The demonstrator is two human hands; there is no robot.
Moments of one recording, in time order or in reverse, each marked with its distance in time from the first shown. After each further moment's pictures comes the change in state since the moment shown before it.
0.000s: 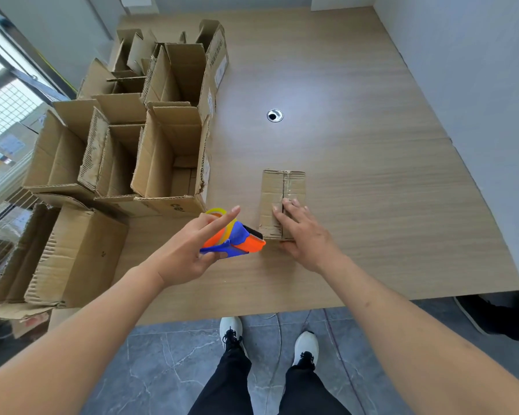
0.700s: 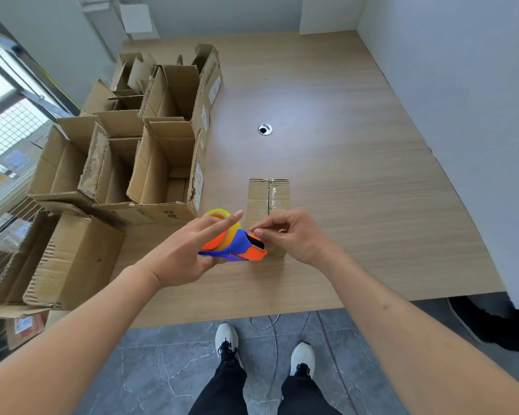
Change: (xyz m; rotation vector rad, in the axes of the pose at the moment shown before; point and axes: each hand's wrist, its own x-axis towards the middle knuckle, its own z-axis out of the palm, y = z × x) left_hand 0.006 0.044 -0.010 0.090 -0.005 0.114; right_hand -0.020 -0.039 -0.069 0.873 0.056 -0.014
